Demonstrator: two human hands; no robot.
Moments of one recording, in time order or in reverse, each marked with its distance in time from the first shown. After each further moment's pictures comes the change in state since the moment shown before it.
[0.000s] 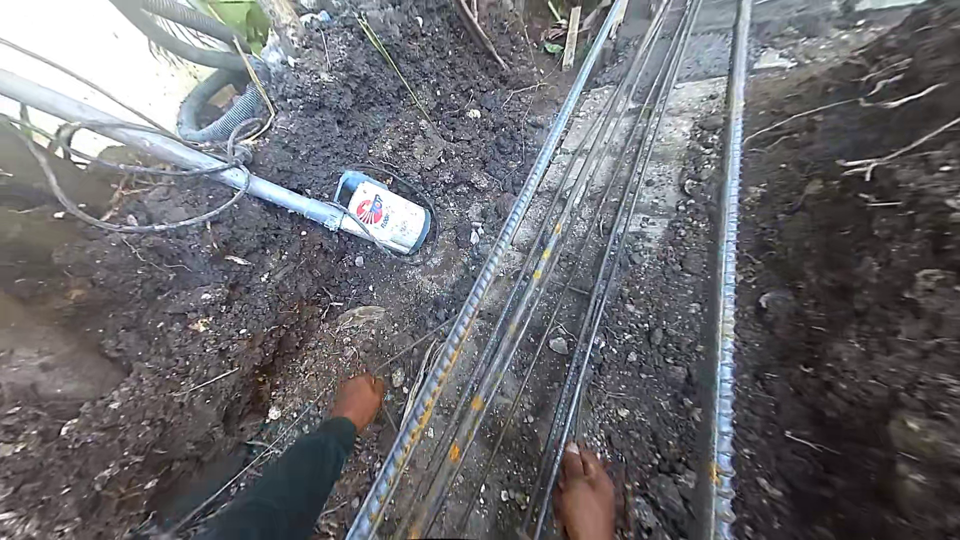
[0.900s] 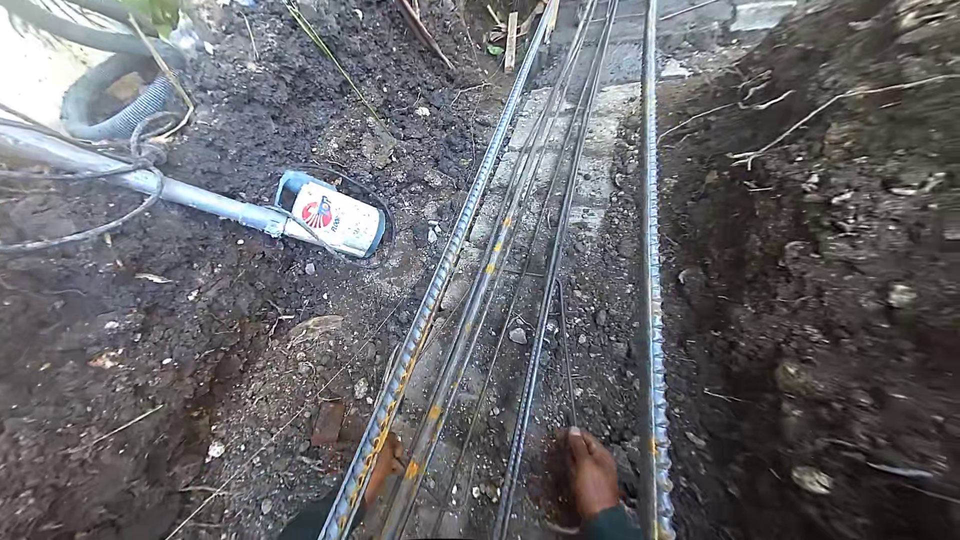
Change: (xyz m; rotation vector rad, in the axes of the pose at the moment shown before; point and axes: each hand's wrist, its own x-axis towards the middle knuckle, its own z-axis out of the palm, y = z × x) left_hand -0.068 0.044 0.081 -0.946 -0.217 -0.041; right_hand 0.050 0.024 -0.063 -0.278 0.059 -0.139
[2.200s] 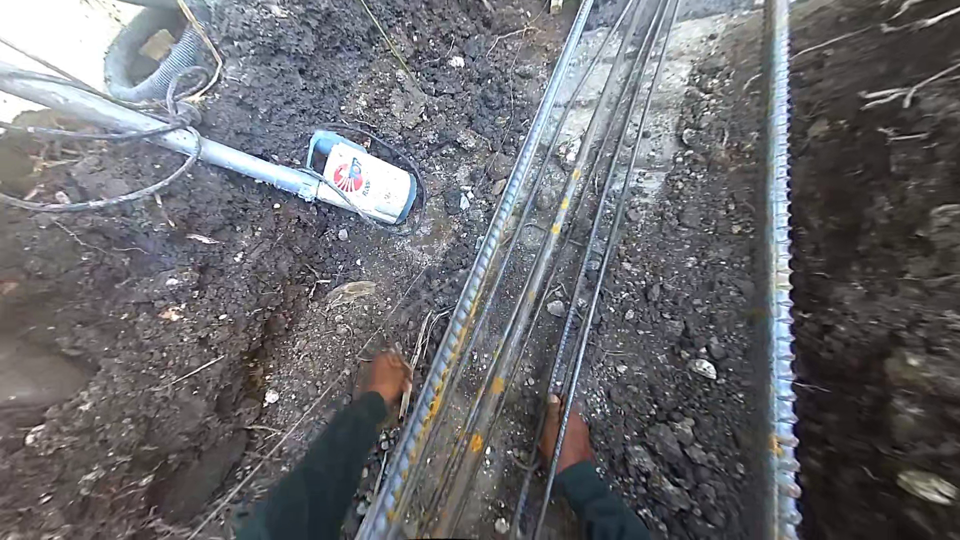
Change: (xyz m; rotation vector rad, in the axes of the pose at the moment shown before) left_hand 0.075 0.003 -0.055 0.476 0.083 0.001; right_hand -0.032 -0.028 0.074 -0.478 -0.138 0.084
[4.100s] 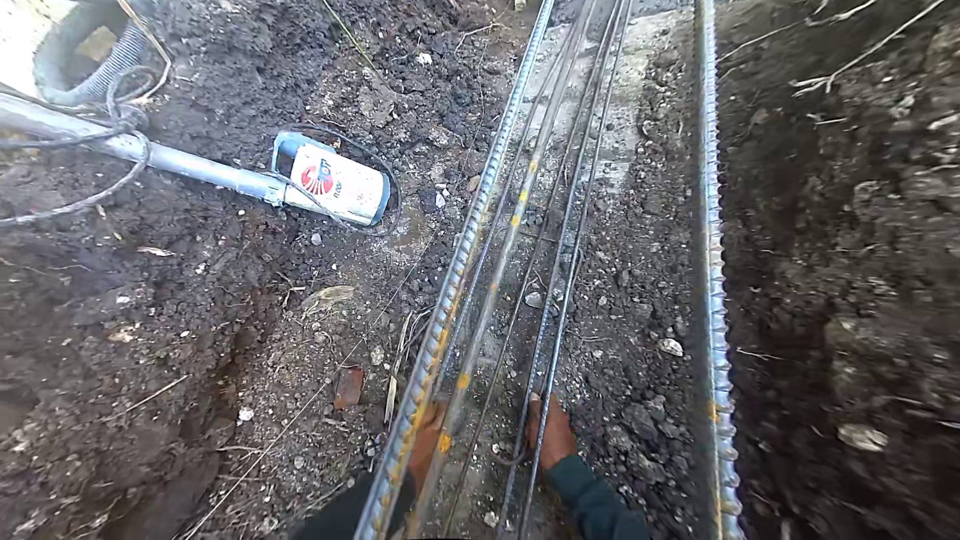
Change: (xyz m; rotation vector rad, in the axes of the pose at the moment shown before) left_hand -0.063 -0.042 0.104 1.326 -0.050 0.897; right_hand 0.001 0.011 -0.004 0.007 -0.089 0.002
